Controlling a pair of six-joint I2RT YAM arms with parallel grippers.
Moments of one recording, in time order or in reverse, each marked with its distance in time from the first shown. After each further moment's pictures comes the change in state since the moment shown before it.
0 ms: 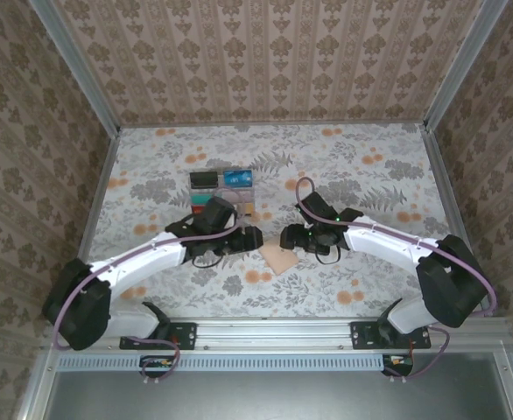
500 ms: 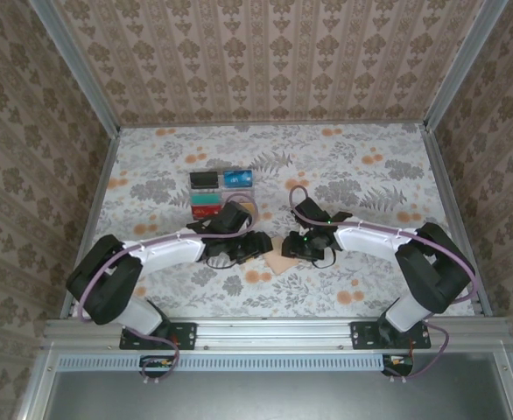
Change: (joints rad) left arm -0.036 0.189 -0.001 0.153 0.113 -0.198; right arm 0.001 0.112 -0.033 0.092 -0.106 0.021
